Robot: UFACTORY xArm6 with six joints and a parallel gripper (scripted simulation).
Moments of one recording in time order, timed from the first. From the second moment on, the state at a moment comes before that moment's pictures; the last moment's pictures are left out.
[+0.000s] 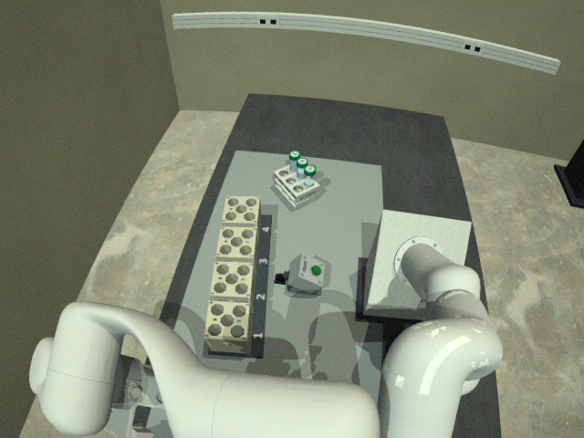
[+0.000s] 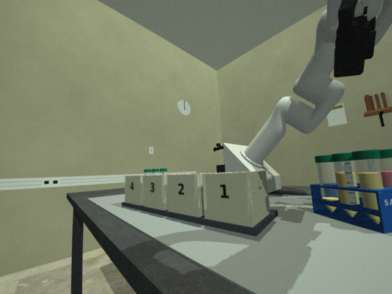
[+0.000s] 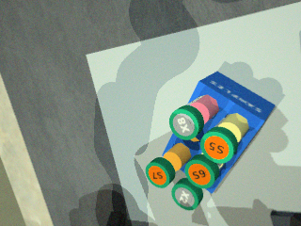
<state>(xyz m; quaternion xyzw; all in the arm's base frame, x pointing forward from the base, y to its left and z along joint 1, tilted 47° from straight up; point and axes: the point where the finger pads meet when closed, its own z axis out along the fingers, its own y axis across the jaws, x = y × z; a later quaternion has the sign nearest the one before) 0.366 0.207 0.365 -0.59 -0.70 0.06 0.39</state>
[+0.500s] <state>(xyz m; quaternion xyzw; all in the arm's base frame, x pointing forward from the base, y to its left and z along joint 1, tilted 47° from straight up) 0.396 0.181 0.325 -0.67 -0.62 0.04 0.40</state>
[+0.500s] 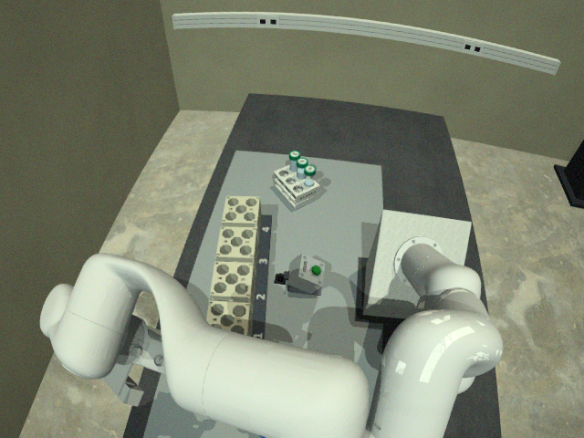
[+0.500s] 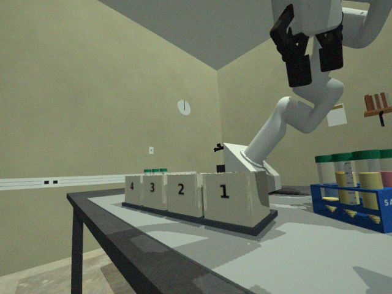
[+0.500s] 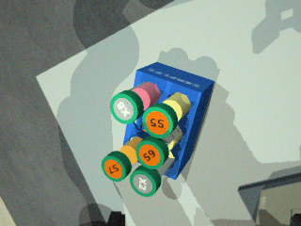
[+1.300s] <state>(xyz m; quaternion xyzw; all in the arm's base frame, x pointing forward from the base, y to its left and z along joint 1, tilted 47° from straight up) 0.433 0.122 0.254 -0.79 -0.46 0.02 0.41</state>
